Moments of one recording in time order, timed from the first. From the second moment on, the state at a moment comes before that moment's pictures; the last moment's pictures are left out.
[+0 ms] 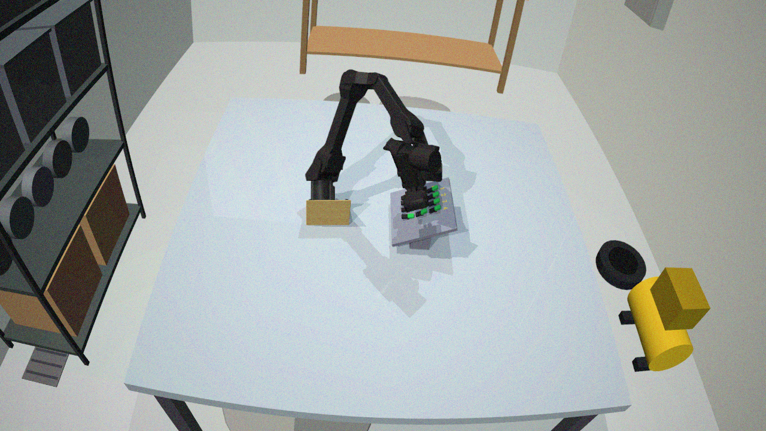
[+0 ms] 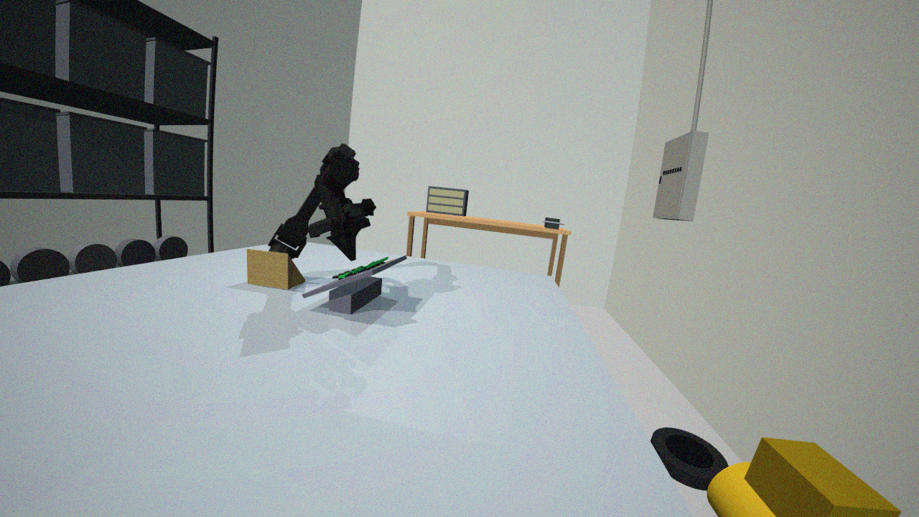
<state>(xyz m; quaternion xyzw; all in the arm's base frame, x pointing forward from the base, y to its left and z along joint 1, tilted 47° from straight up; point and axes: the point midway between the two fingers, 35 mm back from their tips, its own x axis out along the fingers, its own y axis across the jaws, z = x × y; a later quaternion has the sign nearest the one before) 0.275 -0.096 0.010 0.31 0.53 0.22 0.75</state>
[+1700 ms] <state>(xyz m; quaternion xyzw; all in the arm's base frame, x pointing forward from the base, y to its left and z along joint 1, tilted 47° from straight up) 0.281 -0.082 -0.003 0.31 0.53 0.22 0.75</state>
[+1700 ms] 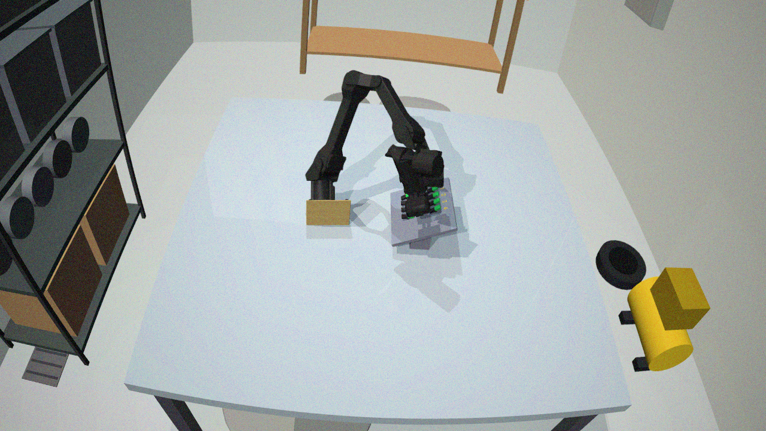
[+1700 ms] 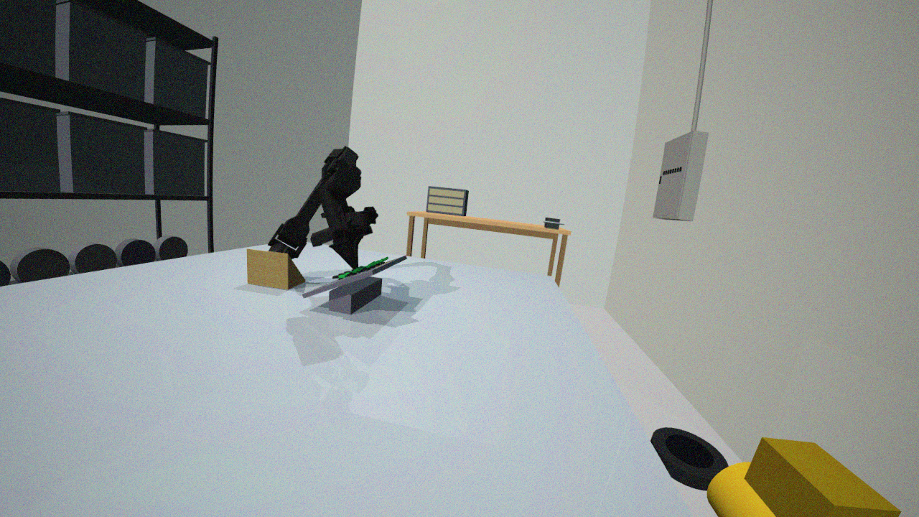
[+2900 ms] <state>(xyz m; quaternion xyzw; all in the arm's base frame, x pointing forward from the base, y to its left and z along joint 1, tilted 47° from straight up) 0.271 -0.093 0.008 0.33 0.54 0.22 0.75</state>
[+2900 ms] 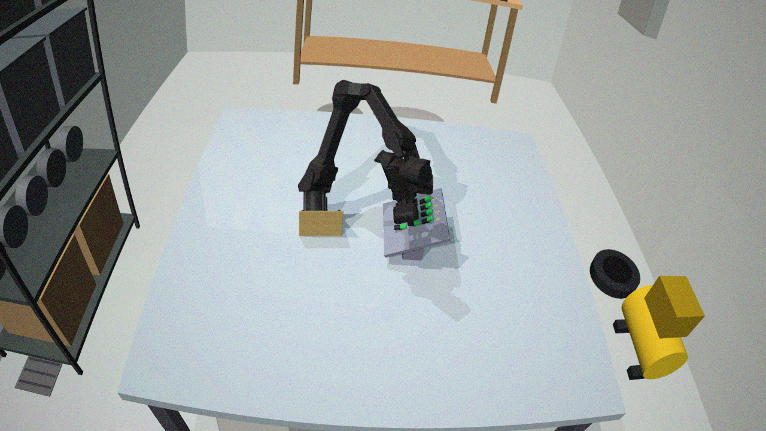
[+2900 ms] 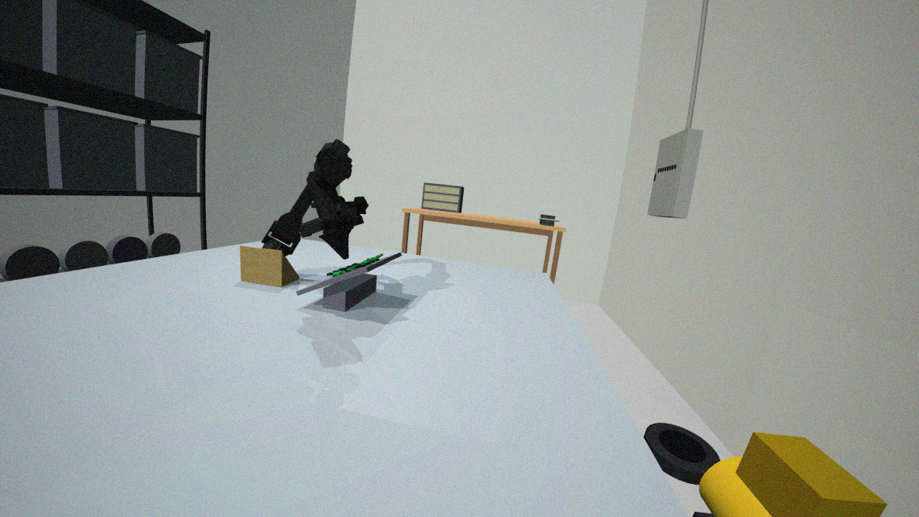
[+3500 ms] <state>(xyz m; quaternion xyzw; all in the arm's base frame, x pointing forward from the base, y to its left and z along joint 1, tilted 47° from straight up) 0.215 -0.078 0.060 0.32 0.52 0.22 0.76</state>
